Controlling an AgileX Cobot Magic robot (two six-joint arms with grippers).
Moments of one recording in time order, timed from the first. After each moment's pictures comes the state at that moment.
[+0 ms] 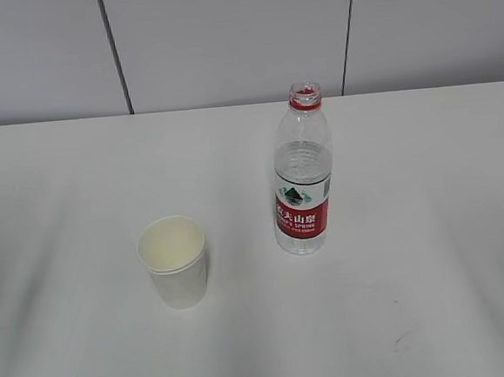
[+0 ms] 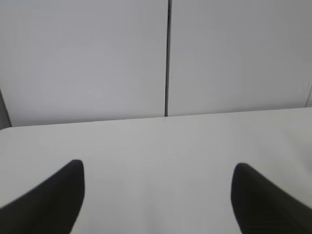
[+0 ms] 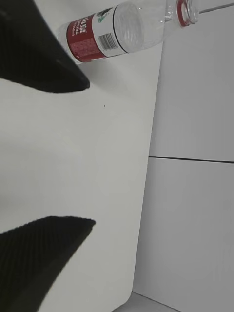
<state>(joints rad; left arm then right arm) -0.11 0.70 -0.25 0.02 -0.23 0.01 0.08 0.32 -0.21 -0.01 0.14 -0.08</state>
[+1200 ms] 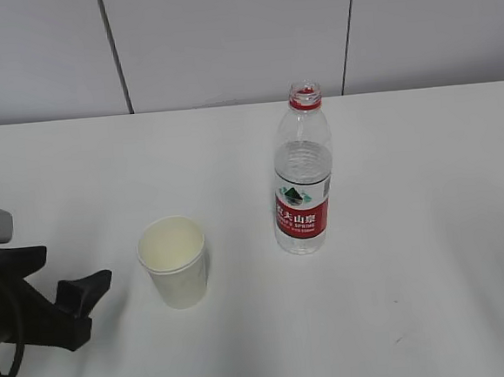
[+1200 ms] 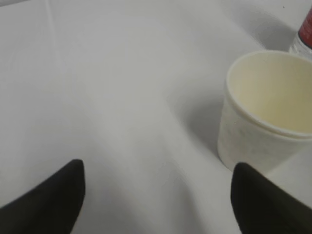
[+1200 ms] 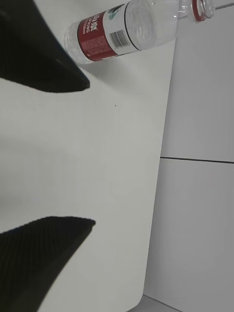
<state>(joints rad) -0.36 1.52 -0.20 0.11 -0.73 0.01 0.08 0.36 -0.21 -0.01 0.14 -0.08</state>
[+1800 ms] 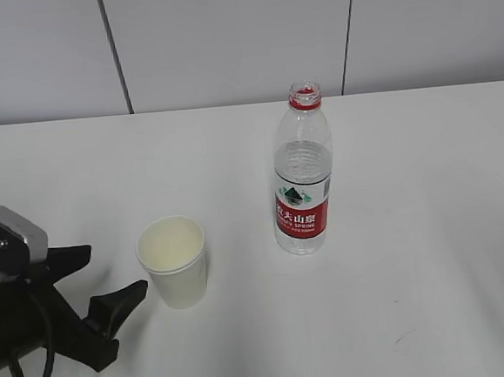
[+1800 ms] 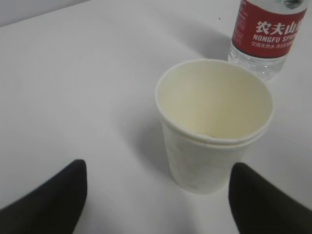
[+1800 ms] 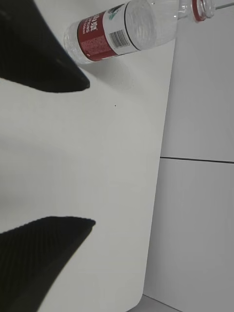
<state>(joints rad) -0.36 1.71 -0.20 0.29 -1.00 0.01 0.08 0.36 -0.21 -0.02 0.14 -0.09</state>
